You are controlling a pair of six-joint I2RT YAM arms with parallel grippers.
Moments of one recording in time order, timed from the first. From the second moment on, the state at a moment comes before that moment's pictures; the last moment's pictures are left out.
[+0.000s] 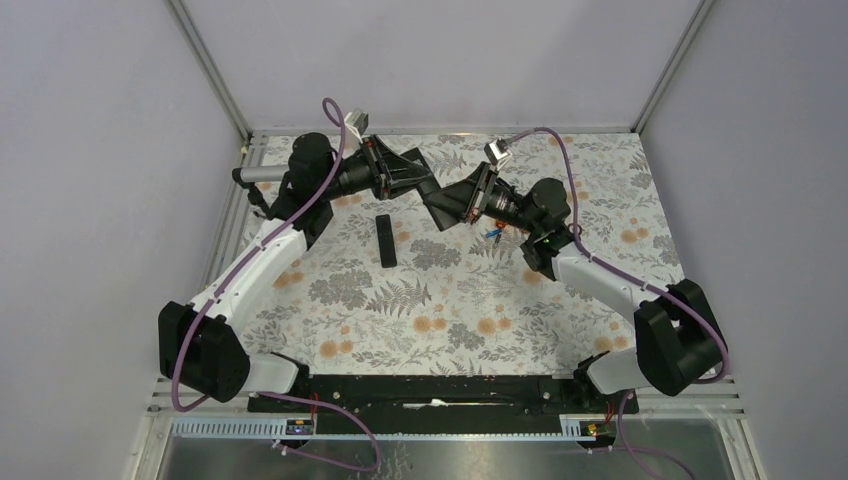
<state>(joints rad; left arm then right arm) -0.37 1.34 1.15 0.16 0.76 -1.33 0.55 1.41 0.84 0.83 -0.66 1.39</state>
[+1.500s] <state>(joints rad) -0.29 1.31 1.16 0.15 0.64 -1.16 0.55 1.40 0.84 0.61 -0.61 1.43</state>
